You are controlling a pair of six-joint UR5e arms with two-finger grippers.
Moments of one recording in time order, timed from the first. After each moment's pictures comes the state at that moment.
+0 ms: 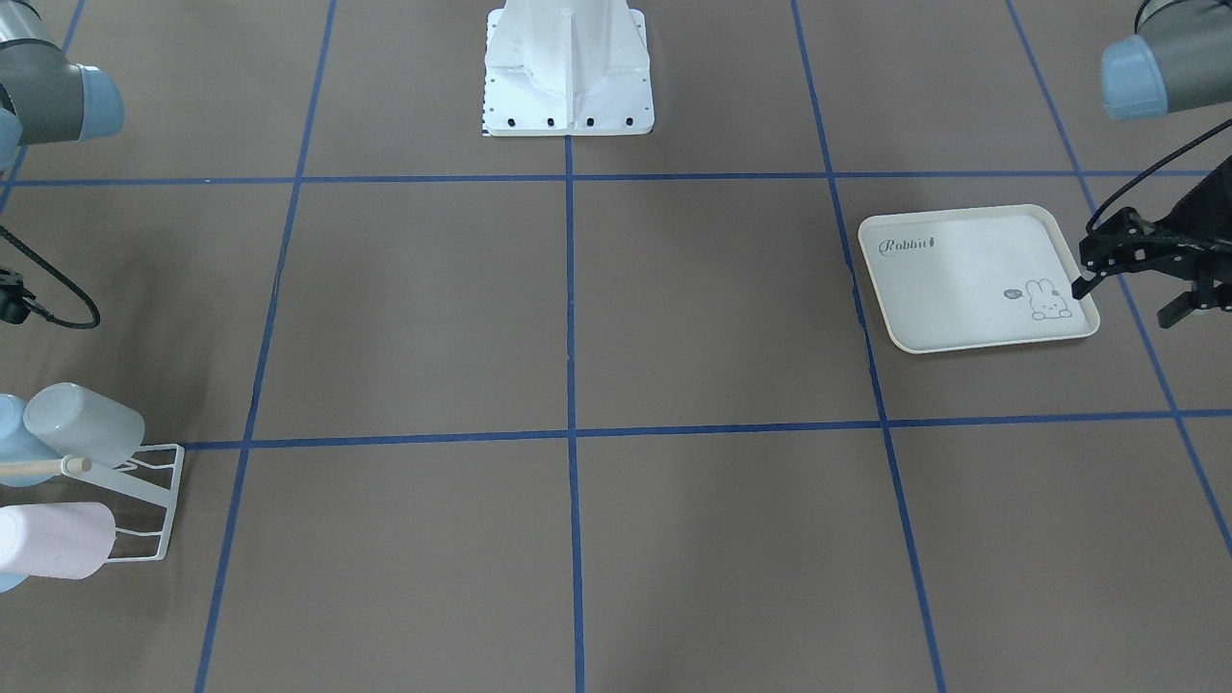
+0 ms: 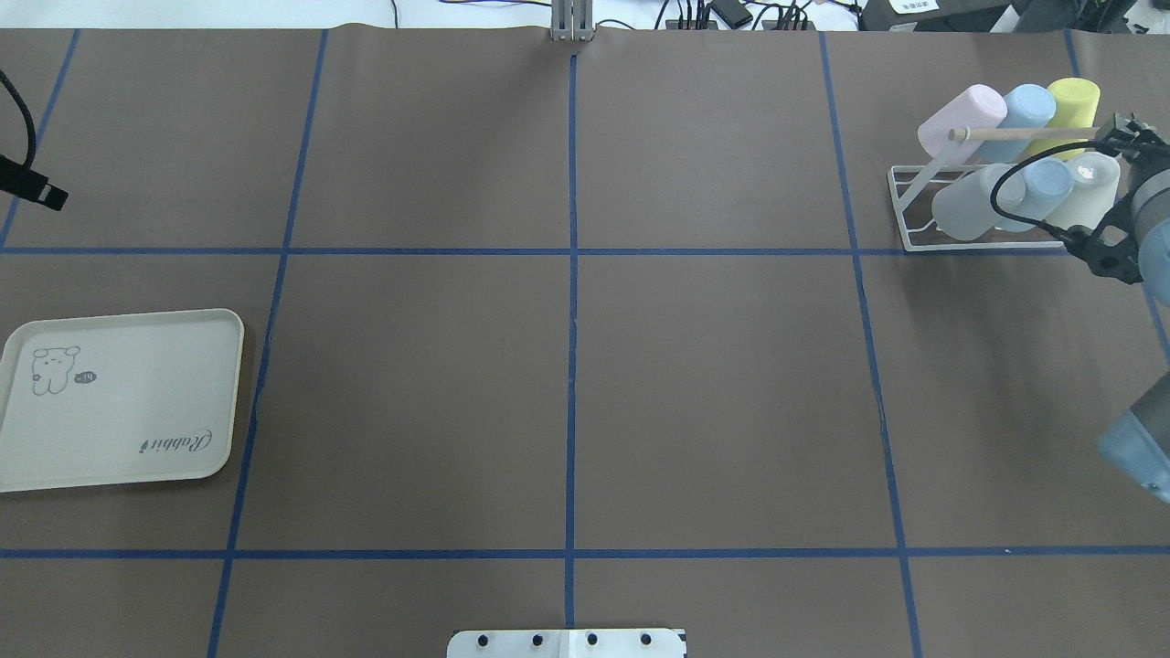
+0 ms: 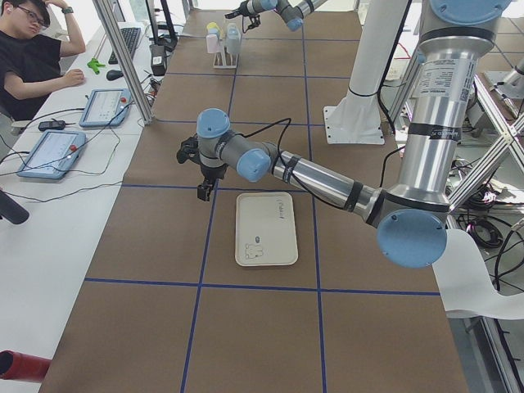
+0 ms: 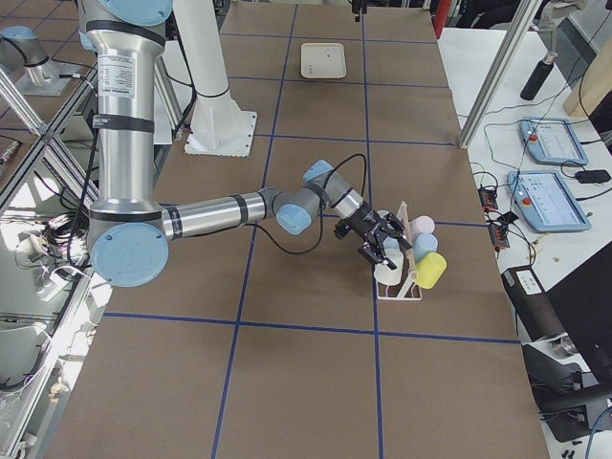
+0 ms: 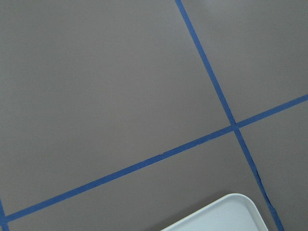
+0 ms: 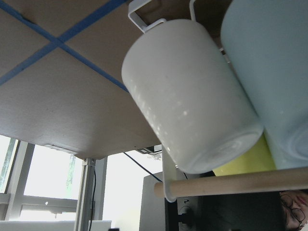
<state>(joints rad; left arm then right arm) -1.25 -1.70 -1.80 -1.78 -2.32 -0.24 0.91 -1.61 1.74 -1.01 1.04 -1.70</state>
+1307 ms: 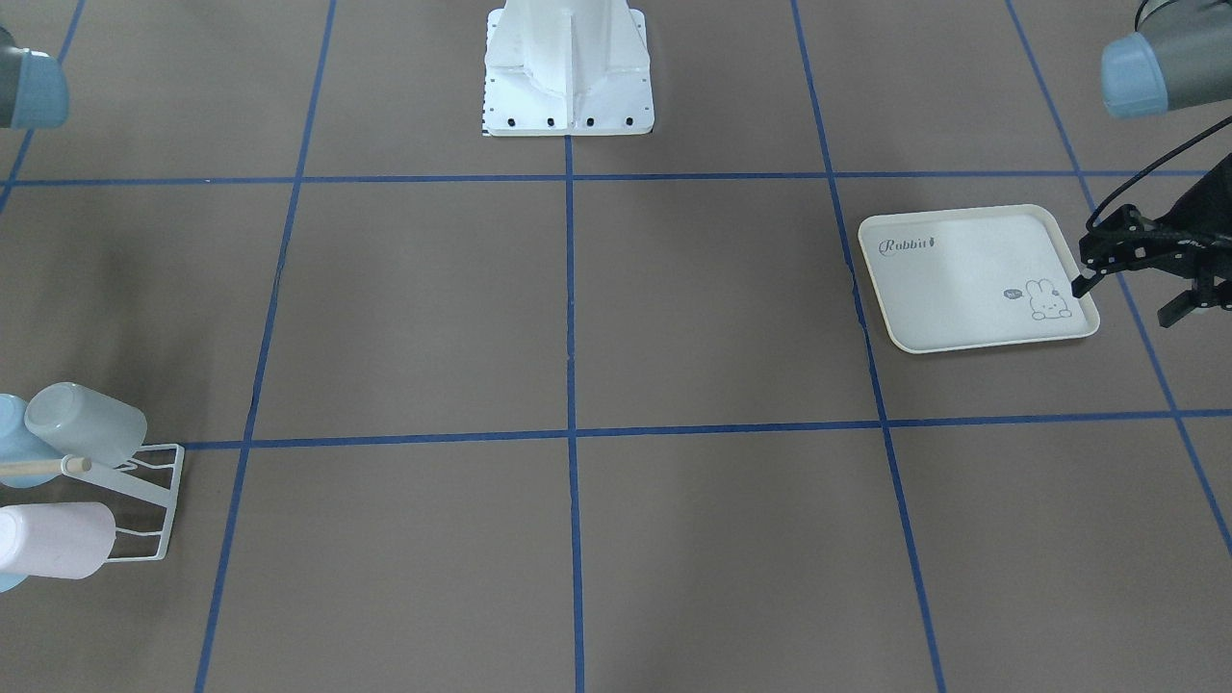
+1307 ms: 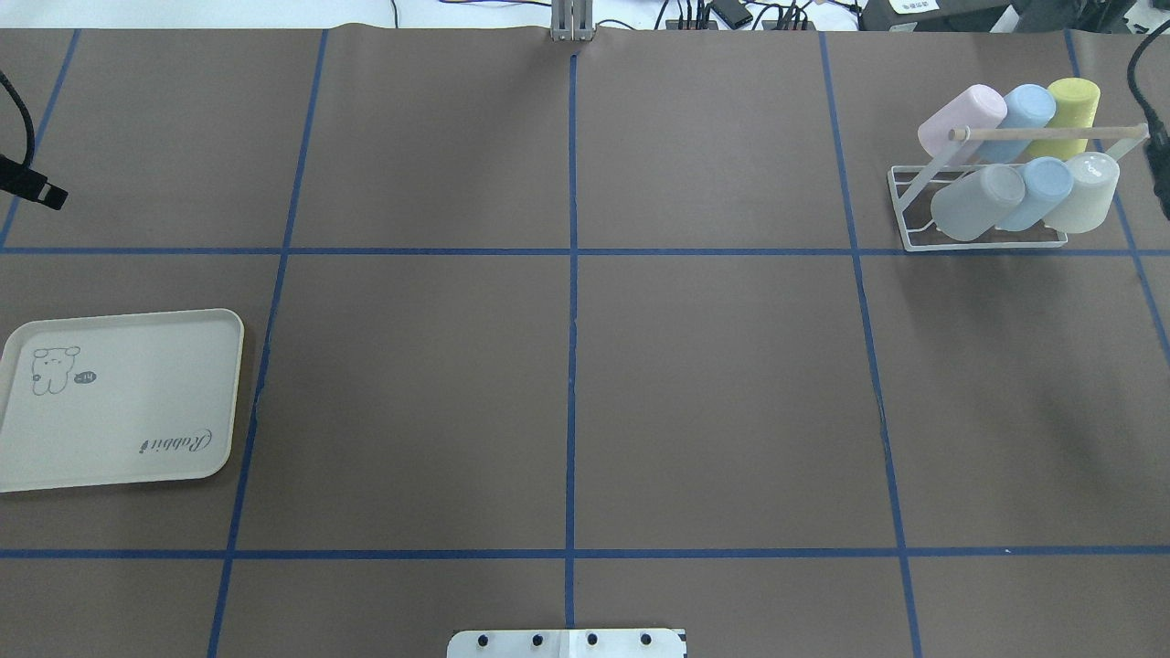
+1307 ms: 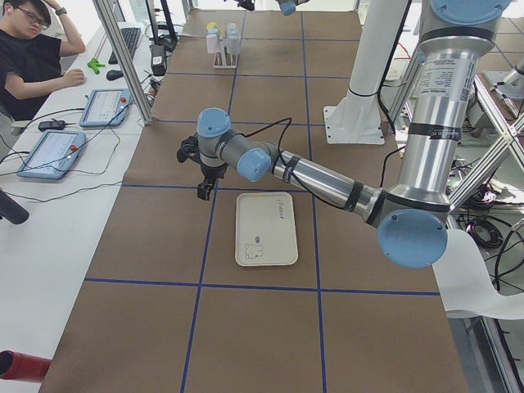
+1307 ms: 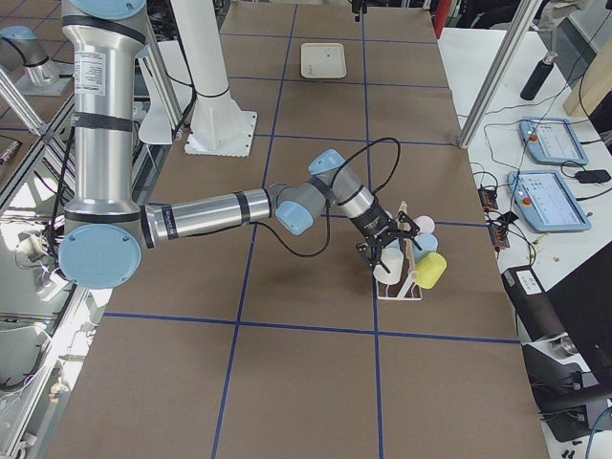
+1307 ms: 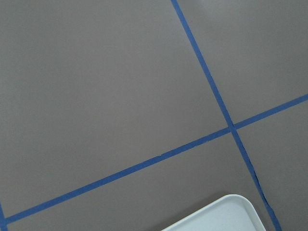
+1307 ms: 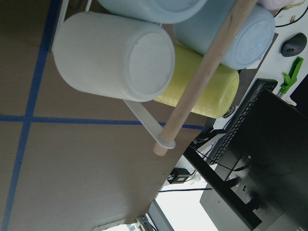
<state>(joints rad) -1.25 -1.70 -1.81 -1.79 -2.32 -0.24 1.15 -1.64 1.81 -1.01 1.42 -1.14</state>
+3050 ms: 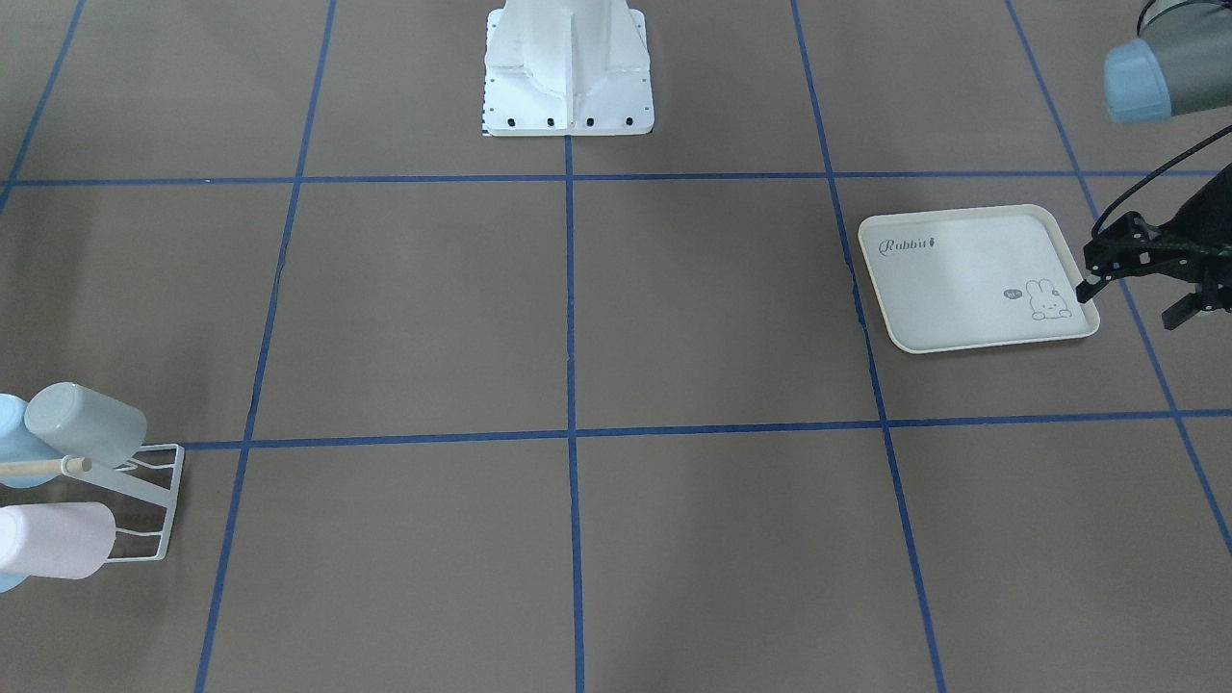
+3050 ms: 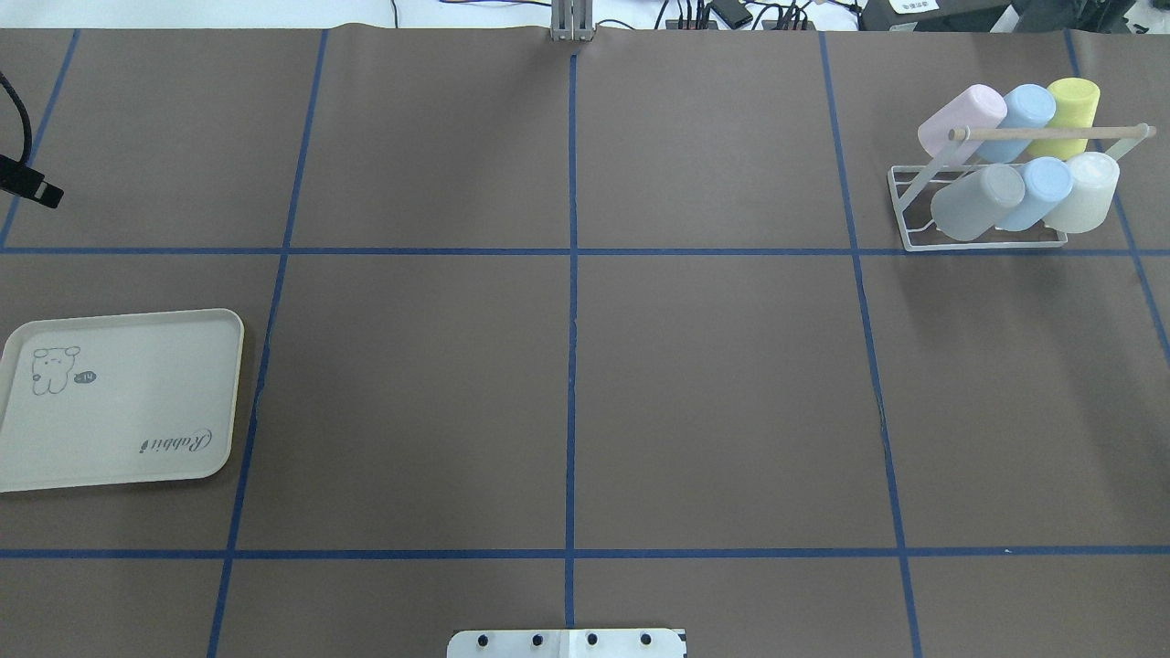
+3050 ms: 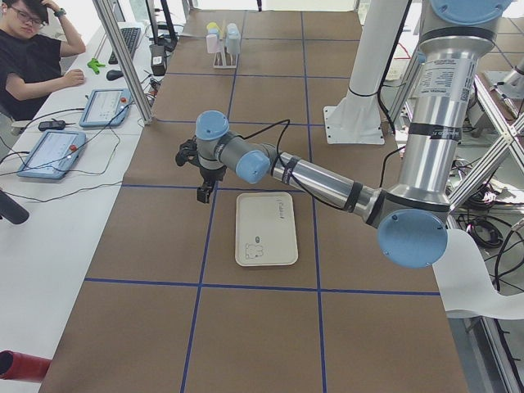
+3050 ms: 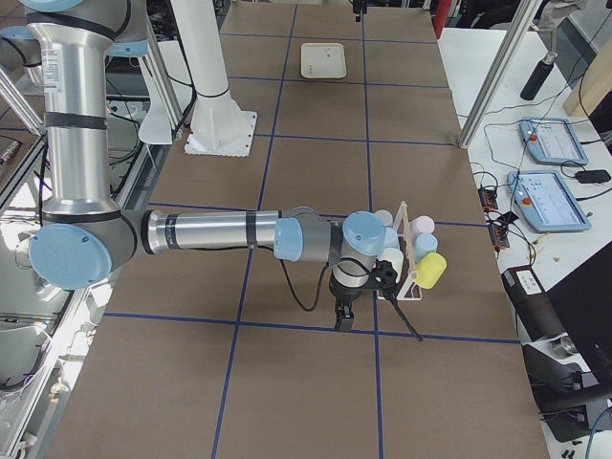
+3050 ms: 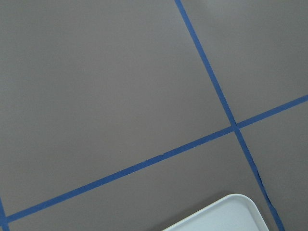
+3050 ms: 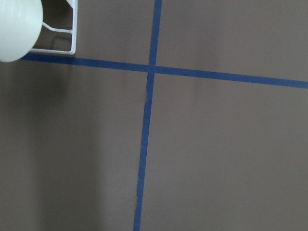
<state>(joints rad) -1.27 -1.70 -1.79 -1.78 -2.32 -0.25 1.50 -1.59 1.66 -1.69 2.25 -0.06</state>
